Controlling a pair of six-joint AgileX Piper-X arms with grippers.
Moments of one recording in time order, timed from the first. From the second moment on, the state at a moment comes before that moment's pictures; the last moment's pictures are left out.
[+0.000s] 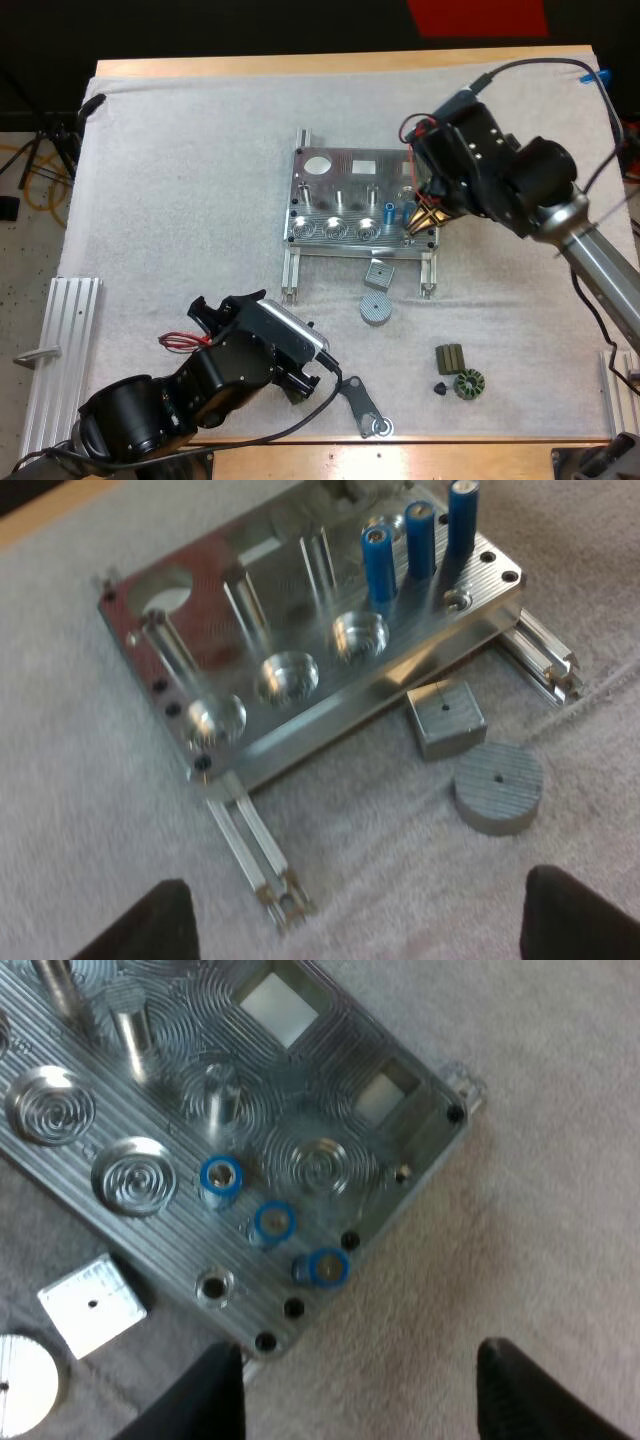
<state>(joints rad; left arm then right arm) -1.05 0.71 -0.82 0.95 -0.42 -1.98 0.63 1.51 -1.57 1.20 0.23 -2.01</state>
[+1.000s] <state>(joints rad) -0.18 0.71 -0.82 0.69 0.28 -1.59 0.38 0.87 -1.11 1.01 0.12 -1.96</state>
